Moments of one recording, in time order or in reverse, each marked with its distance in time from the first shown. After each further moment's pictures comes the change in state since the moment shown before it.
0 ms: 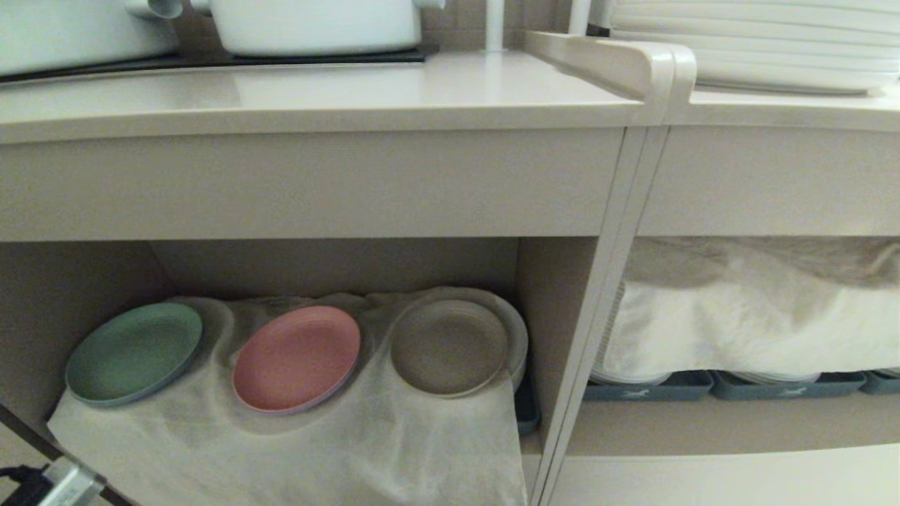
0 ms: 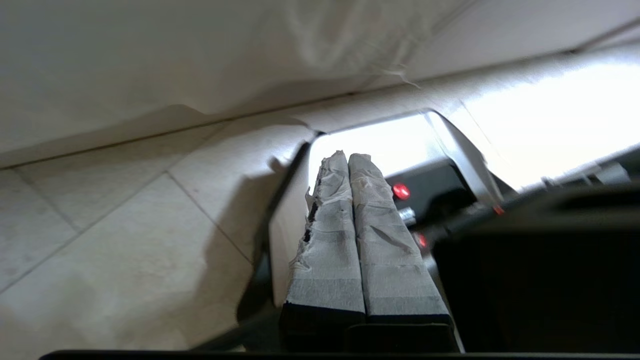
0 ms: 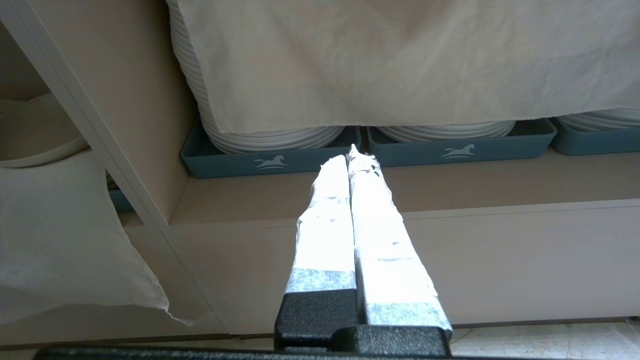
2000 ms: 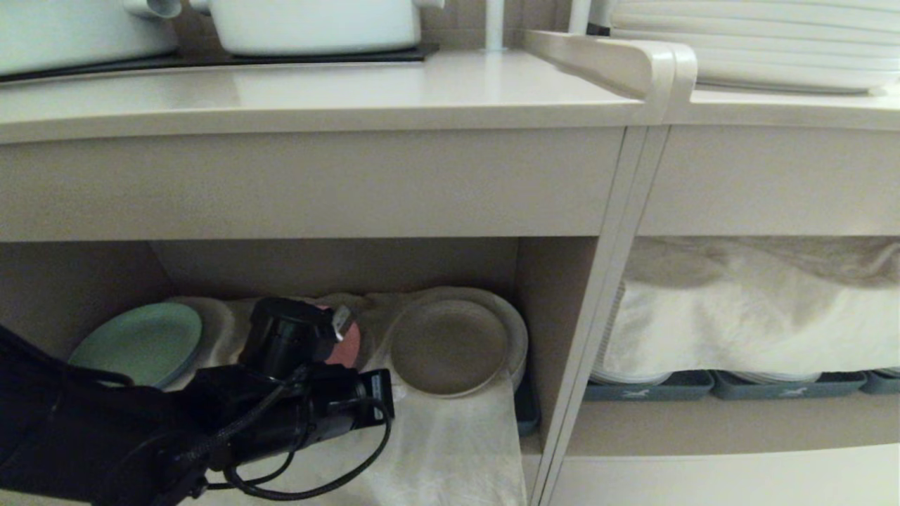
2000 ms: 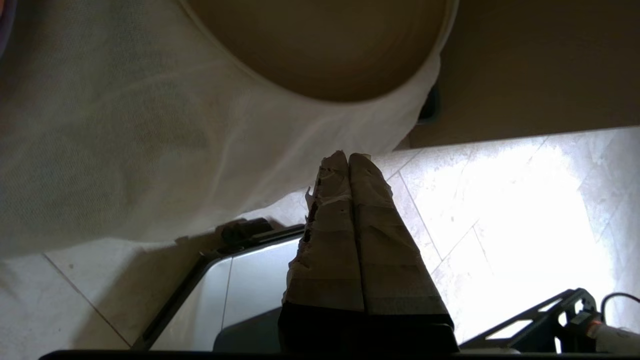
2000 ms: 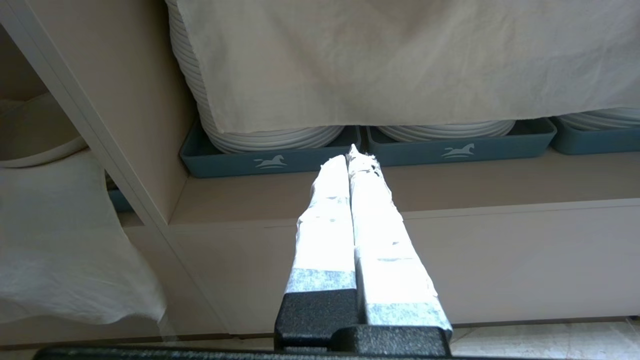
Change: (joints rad) left arm -0.490 0.910 -0.420 -0.567 0.314 -0.542; right arm 0.000 0.000 0.000 0.000 0.000 0.000
